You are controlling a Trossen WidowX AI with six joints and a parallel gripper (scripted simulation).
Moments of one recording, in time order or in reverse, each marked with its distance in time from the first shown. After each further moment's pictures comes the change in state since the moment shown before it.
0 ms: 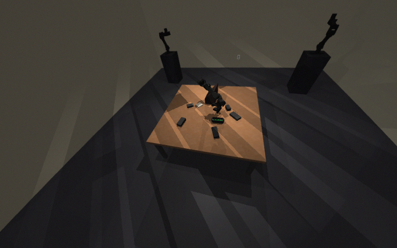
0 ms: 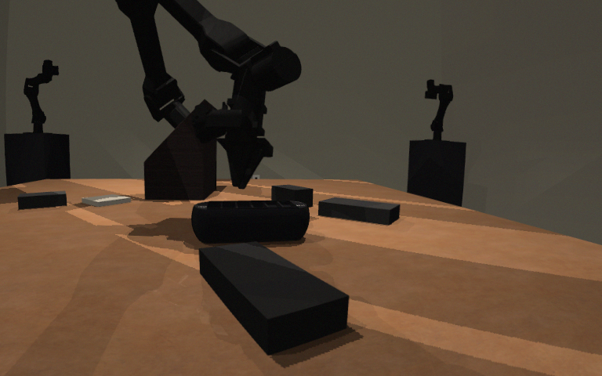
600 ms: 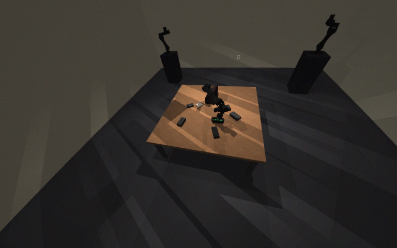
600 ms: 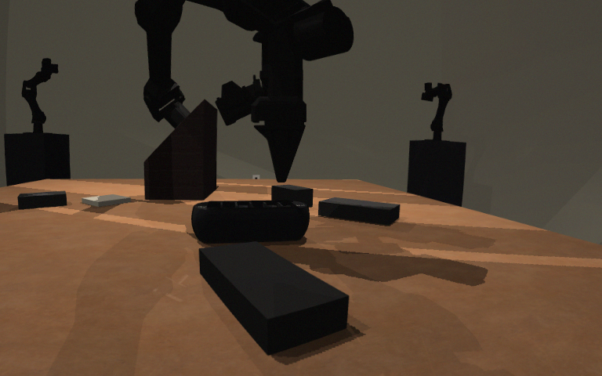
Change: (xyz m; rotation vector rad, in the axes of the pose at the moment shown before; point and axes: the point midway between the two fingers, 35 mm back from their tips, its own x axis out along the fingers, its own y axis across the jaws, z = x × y) arm -0.009 0.071 -0.083 -0.146 0.065 -0.250
